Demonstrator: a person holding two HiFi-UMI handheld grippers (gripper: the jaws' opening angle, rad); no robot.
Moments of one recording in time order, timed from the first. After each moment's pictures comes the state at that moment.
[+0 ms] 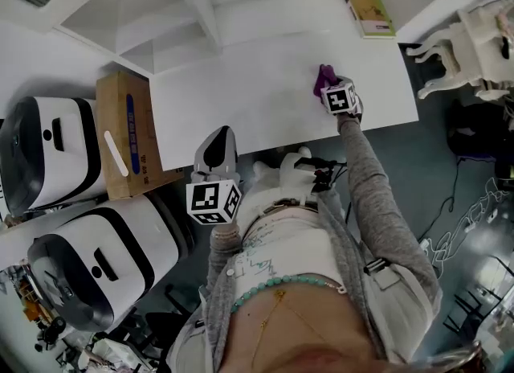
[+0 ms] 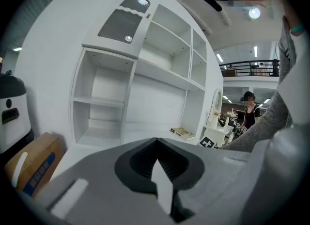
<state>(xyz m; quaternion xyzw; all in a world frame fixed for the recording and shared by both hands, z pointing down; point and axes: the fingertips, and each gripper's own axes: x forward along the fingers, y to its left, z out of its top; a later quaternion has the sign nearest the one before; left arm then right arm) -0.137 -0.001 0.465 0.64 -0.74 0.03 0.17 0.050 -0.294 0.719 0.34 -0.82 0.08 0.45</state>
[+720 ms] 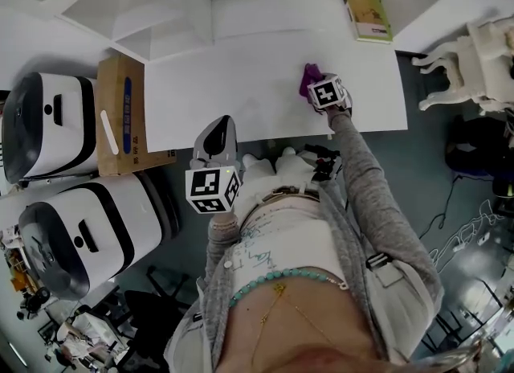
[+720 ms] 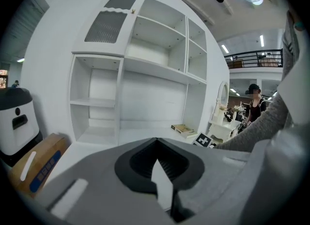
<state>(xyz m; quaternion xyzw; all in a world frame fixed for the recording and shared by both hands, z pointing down) -0.071 -0.036 0.453 0.61 -0.77 0.07 0.18 0.045 -0.296 0.718 0.22 -0.85 0.09 0.47</state>
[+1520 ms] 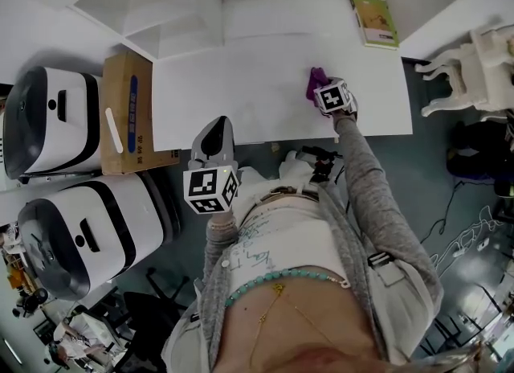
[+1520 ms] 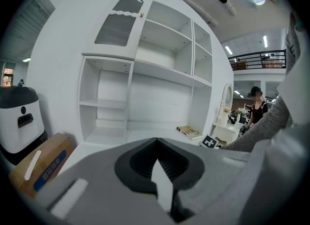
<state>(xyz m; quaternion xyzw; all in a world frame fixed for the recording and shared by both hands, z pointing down) -0.104 -0.011 0.450 0.59 -0.78 0.05 0.18 0.034 -0.287 0.717 0.22 -0.85 0.07 0.47</state>
